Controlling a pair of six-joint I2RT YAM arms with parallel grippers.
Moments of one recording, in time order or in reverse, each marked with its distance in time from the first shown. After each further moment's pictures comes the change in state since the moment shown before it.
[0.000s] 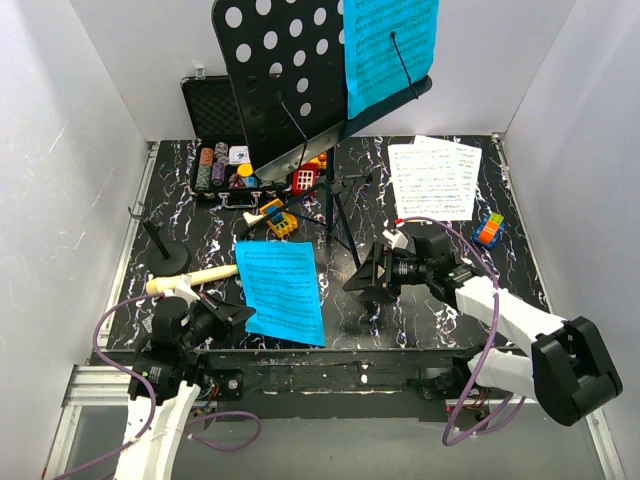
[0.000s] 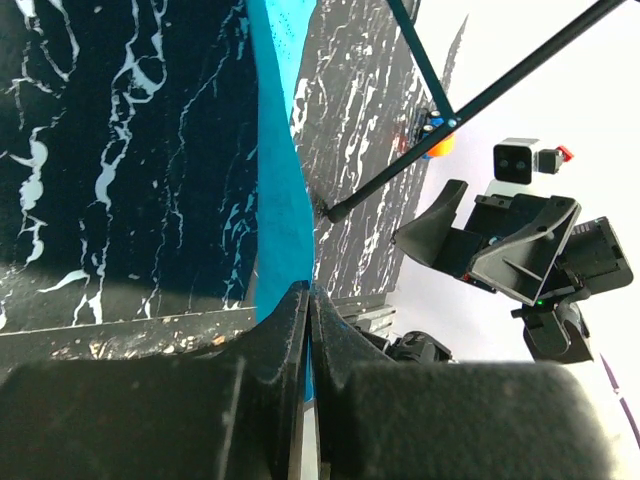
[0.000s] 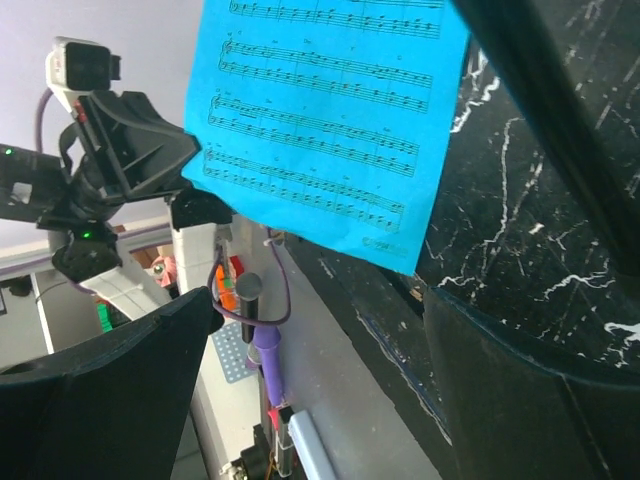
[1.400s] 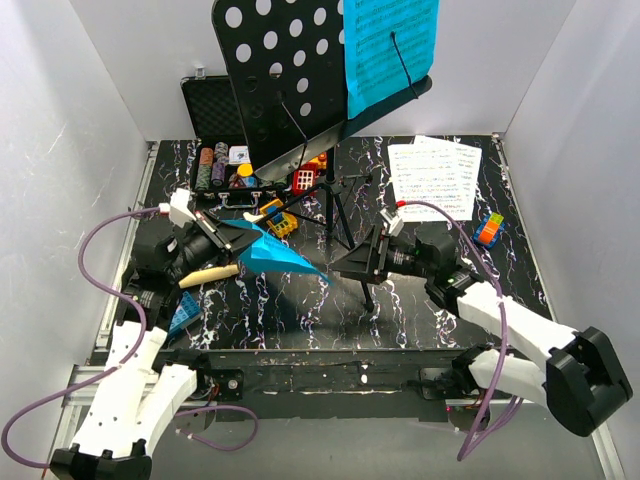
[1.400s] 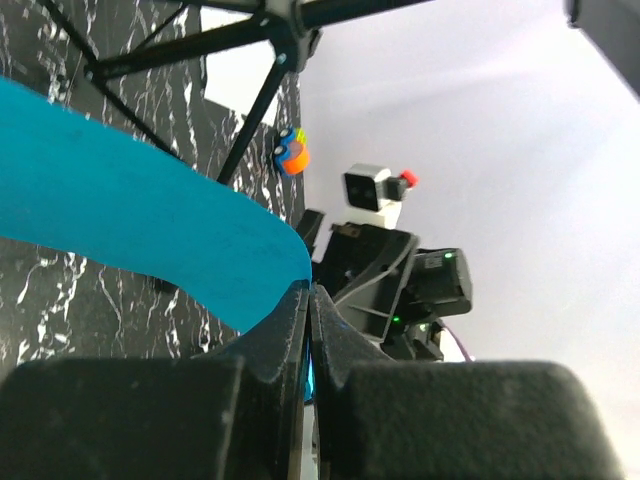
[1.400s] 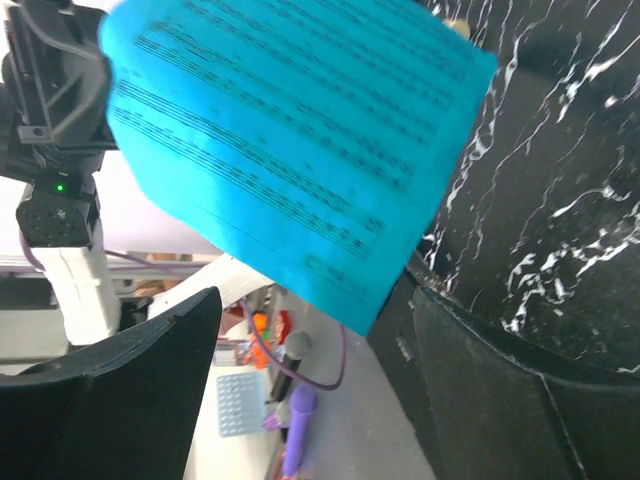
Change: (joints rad) left arm 0.006 0.663 0.468 0.435 0.151 0.050; right arm 0.108 -0.076 0.032 0.285 0.137 0.159
